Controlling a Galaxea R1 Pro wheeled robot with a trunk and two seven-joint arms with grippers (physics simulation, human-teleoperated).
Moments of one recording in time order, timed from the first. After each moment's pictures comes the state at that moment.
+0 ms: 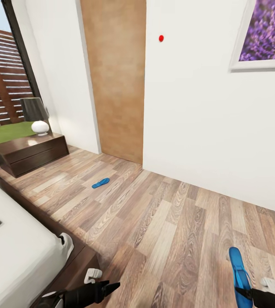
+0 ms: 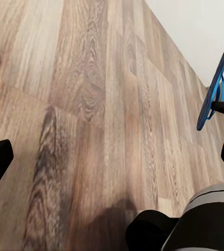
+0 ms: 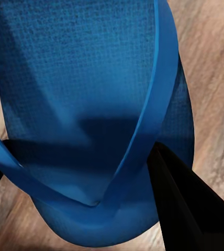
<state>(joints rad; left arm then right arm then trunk) -0.29 0.10 -0.11 -0.66 0.35 0.28 -0.92 -0.43 -0.51 -0.15 -0.22 -0.19 0.14 0.76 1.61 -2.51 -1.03</state>
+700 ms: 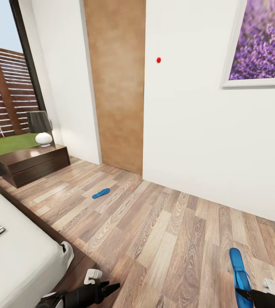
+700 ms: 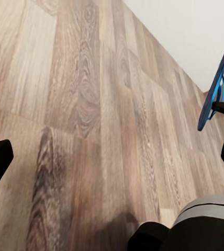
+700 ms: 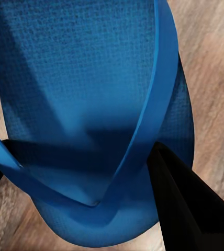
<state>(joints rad) -0.29 0.10 -0.11 -0.65 0.35 0.28 -0.91 -0.43 -0.51 -0.15 -0.21 -0.19 0.14 0.75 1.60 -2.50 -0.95</state>
